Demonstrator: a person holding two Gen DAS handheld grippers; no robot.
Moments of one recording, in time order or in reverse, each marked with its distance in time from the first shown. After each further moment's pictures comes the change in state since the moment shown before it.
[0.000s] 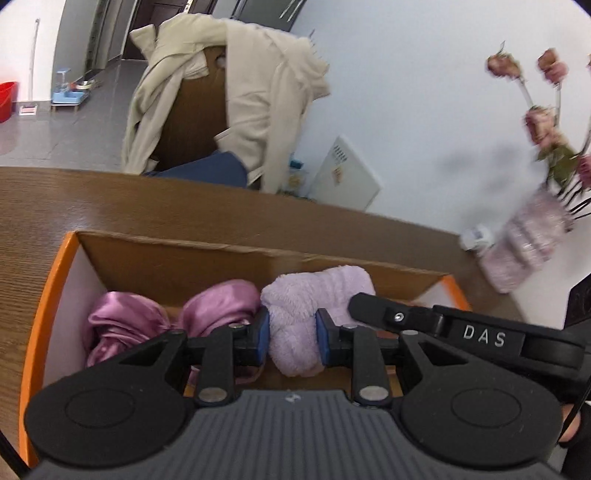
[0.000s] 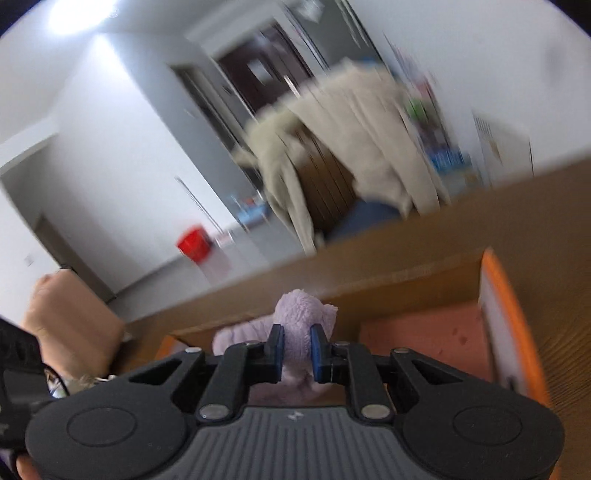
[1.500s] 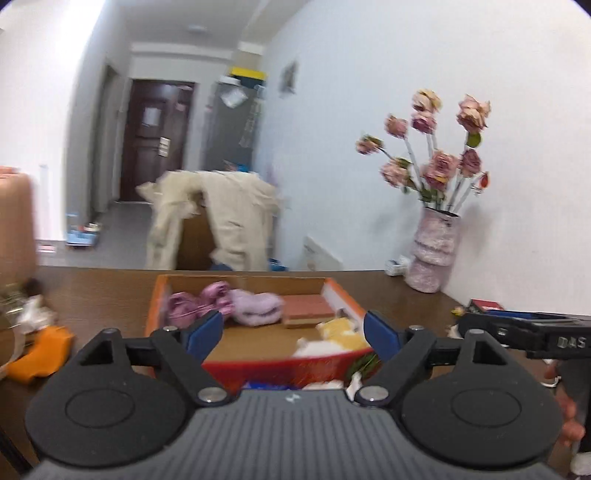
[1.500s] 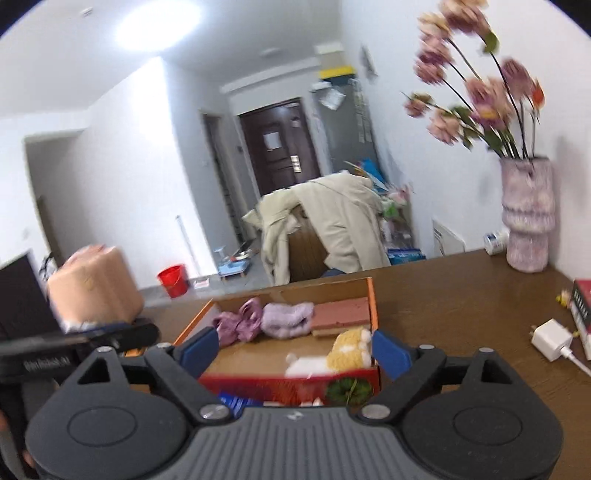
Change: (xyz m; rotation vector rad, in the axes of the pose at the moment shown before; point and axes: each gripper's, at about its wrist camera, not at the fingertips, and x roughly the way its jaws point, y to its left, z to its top) left arm -0.302 -0.107 -0.202 0.233 -0.428 0.079; right arm -0.333 0.047 -0.181 -0.332 -0.329 -0.095
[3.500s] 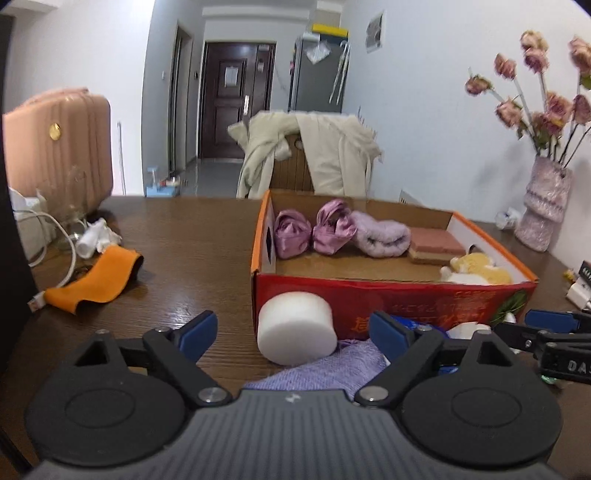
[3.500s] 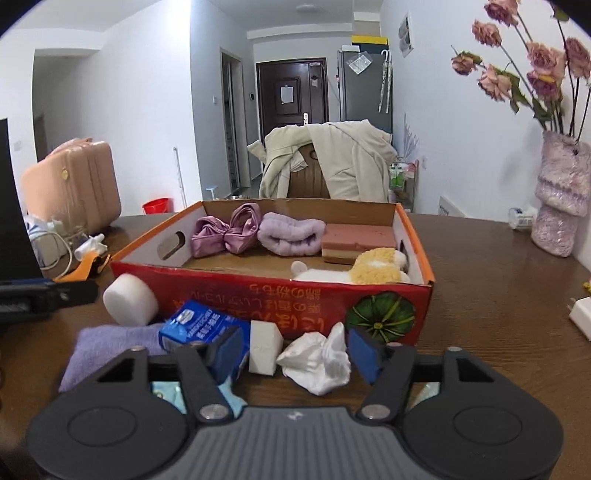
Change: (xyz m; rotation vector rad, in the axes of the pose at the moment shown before) left arm 0.092 0.077 -0.070 -0.064 0.158 0.251; right arm 0.123 0.027 -0.077 -0.140 0.151 -0.057
